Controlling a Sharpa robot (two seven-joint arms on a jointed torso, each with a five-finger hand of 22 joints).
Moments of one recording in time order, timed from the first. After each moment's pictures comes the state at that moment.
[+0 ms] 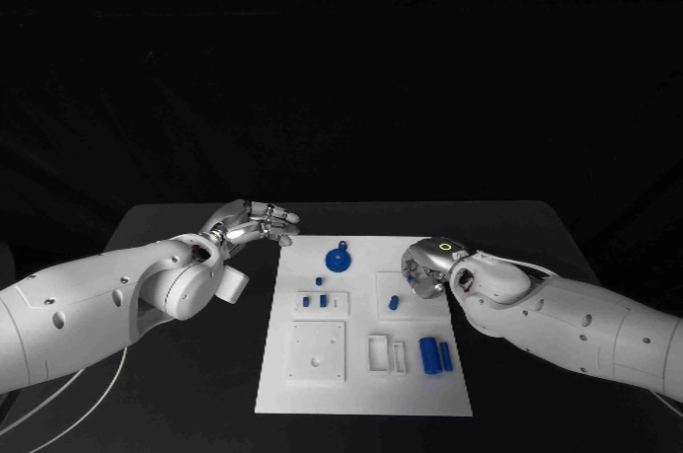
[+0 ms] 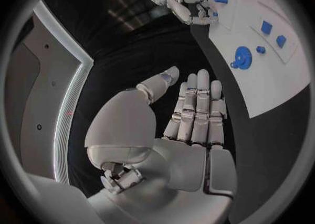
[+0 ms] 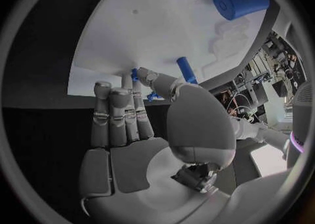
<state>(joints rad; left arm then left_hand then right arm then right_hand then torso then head) 1.22 -0.83 -0.07 1.40 -0.31 -0.24 0.25 1.14 -0.11 0.65 -0.27 0.08 0.84 0.17 0.31 0.50 1.16 0.12 0.15 0.15 0.99 0.06 0.72 0.27 0.01 0.66 -0.03 0.62 1.23 1.08 -0.65 -0.05 1.19 -1.76 -0.32 -0.15 1.18 -0.23 0.89 -0.18 0.06 1.01 0.12 0.37 0.45 1.20 0.04 0.26 0.32 1.23 -0.06 1.15 0.86 0.24 1.07 0.01 0.90 1.31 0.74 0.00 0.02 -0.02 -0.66</state>
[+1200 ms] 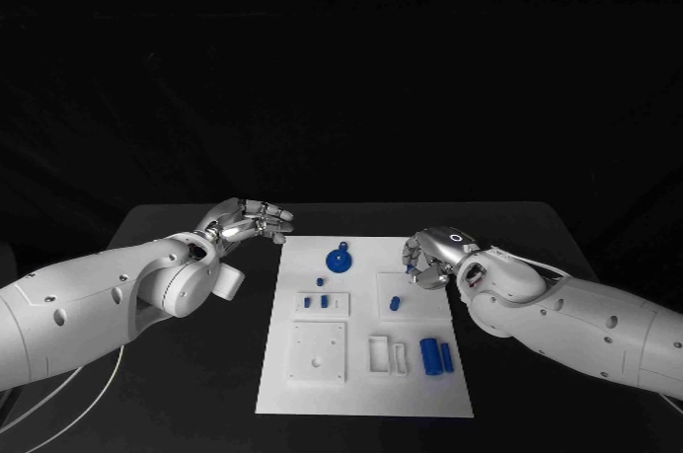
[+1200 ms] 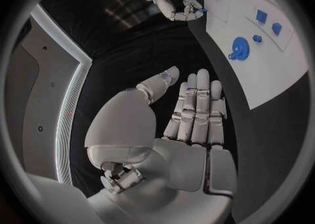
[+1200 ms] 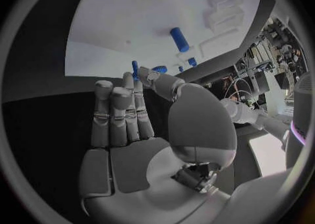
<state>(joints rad) 1.22 -0.83 -0.07 1.37 -0.31 -0.25 0.26 1.14 -0.11 0.65 -0.27 0.08 0.84 0.17 0.31 0.50 1.16 0.12 0.15 0.14 1.00 0.06 0.72 0.29 0.02 0.67 -0.04 0.62 1.23 1.08 -0.72 0.00 1.31 -1.72 -0.41 -0.18 1.17 -0.23 0.92 -0.19 0.08 1.05 0.10 0.38 0.47 1.23 0.03 0.26 0.34 1.25 -0.07 1.15 0.86 0.24 1.10 0.00 0.92 1.31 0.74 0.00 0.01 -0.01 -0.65</state>
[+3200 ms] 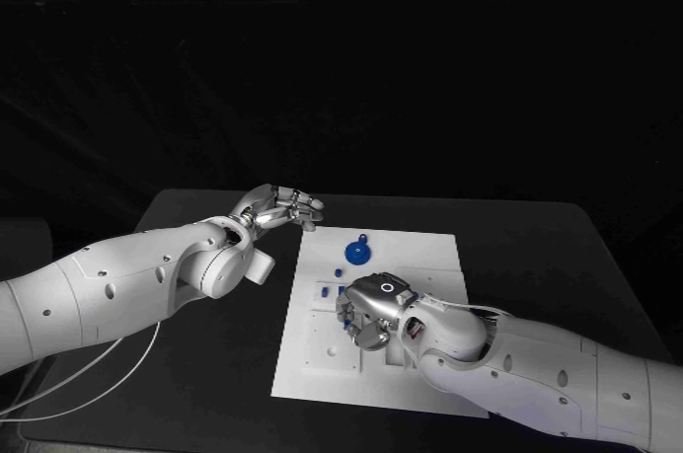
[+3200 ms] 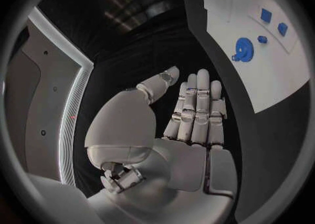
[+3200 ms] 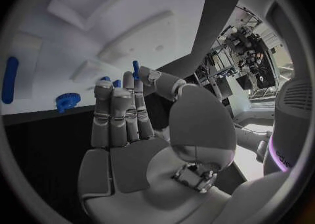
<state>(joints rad) 1.23 -0.80 -0.07 1.36 -0.34 -0.28 0.27 1.14 -0.11 0.65 -0.27 0.08 0.84 0.17 0.31 0.50 1.16 0.12 0.15 0.14 1.00 0.06 0.70 0.31 0.02 0.67 -0.04 0.61 1.24 1.02 -0.52 -0.10 1.43 -1.84 -0.35 -0.18 1.15 -0.23 0.91 -0.20 0.12 1.05 0.11 0.37 0.48 1.24 0.03 0.26 0.35 1.27 -0.08 1.15 0.85 0.24 1.11 -0.01 0.92 1.31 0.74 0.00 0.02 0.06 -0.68</state>
